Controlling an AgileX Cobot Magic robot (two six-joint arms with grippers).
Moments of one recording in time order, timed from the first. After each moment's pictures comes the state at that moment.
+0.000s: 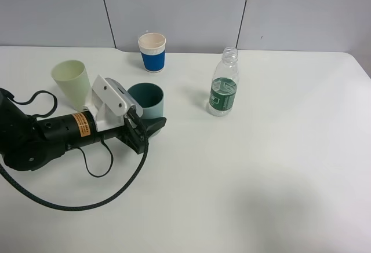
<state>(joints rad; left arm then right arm) -0.45 1.99 -0.44 0.41 -1.20 -0.03 -0.02 0.00 -0.50 0.03 1.07 -0.07</state>
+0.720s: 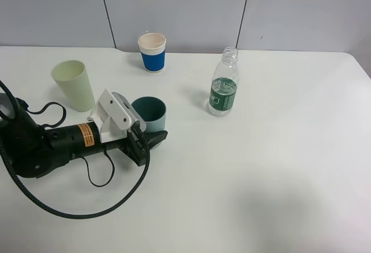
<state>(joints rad) -0.45 2.08 -0.44 0.43 -1.24 0.01 -0.02 0.00 -0.50 0.03 1.07 -0.07</state>
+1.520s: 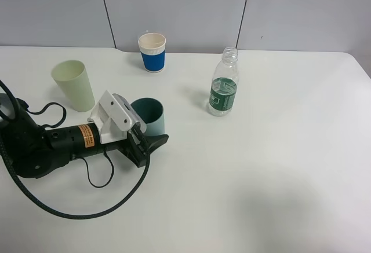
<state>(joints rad) -0.45 2.08 -0.44 0.43 -1.22 0.01 -0.02 0.00 -0.50 0.03 1.07 -0.07</state>
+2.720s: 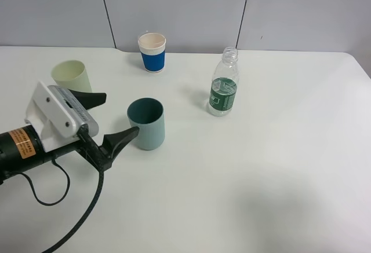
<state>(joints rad) -0.45 1.61 -0.13 0.29 -1.22 0.10 -0.02 0.00 -0.50 0.03 1.07 -0.07</state>
